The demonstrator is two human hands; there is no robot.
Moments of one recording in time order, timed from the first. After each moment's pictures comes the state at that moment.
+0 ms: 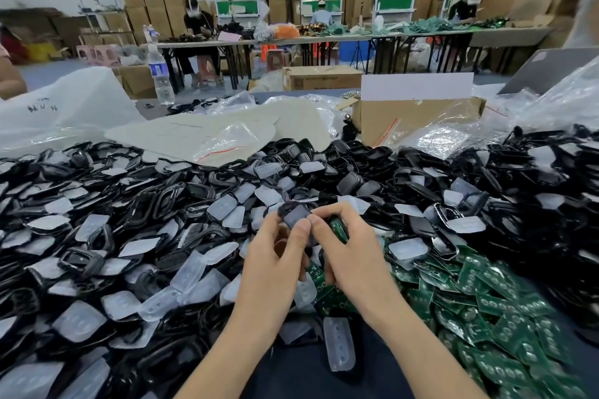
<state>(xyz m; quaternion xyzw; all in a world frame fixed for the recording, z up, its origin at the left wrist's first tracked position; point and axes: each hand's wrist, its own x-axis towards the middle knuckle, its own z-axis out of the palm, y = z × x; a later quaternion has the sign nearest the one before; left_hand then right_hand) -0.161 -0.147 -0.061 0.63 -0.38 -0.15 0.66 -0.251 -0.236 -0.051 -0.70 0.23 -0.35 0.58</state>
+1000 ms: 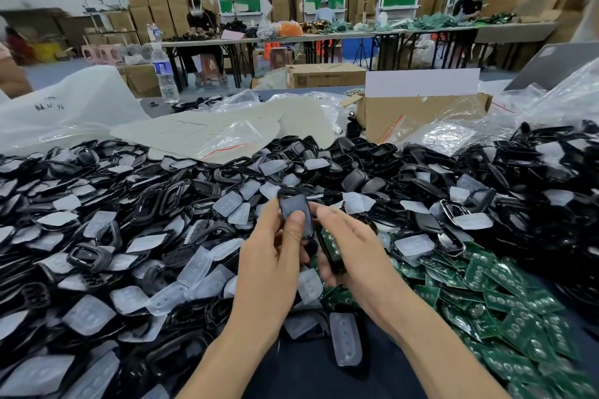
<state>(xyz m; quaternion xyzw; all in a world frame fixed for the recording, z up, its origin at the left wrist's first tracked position) -0.159 -0.139 -0.054 0.66 -0.42 -0.03 0.62 -0.249 -0.234 -0.048 -0.60 0.19 -0.26 0.74</state>
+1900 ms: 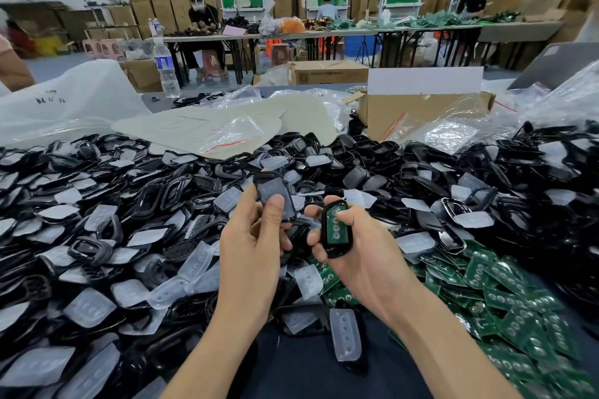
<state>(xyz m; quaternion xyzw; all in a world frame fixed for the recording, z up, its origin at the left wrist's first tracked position) -0.148 -0.136 -0.046 0.62 -0.36 -0.03 0.70 -0.248 -0.231 -0.031 -0.37 0.16 -0.27 0.87</state>
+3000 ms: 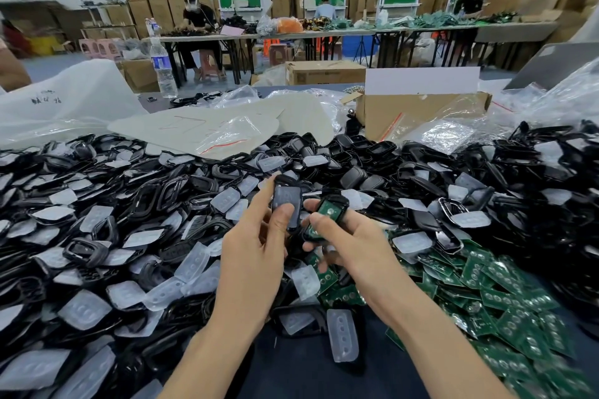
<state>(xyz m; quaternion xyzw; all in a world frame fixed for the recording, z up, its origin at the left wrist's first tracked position) -0.140 -0.136 -0.061 0.69 -0.40 0.03 0.59 -0.250 -0.240 -0.053 -0.60 0.19 -0.29 0.72</state>
